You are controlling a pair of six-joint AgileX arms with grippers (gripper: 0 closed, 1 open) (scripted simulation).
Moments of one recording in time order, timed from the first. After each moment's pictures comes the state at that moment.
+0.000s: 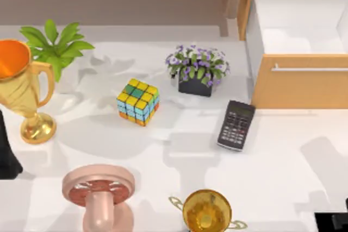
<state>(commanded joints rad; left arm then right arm) 0.00 0.00 0.00 0.00 0.00 0.00 0.39 0.99 0.52 -0.94 0.04 0.37</state>
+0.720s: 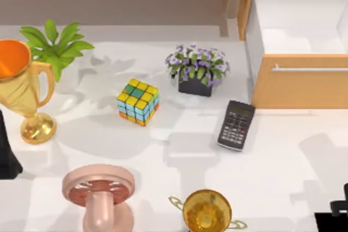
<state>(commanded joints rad) 0.00 0.00 0.00 0.00 0.00 0.00 0.39 0.96 0.54 -0.89 0.04 0.36</state>
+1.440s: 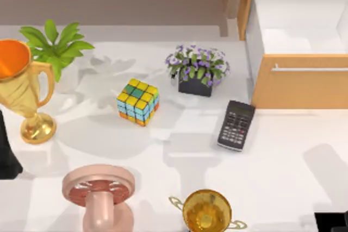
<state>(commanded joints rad) 0.00 0.00 0.00 0.00 0.00 0.00 0.39 1.02 0.44 -0.90 0.04 0.36</state>
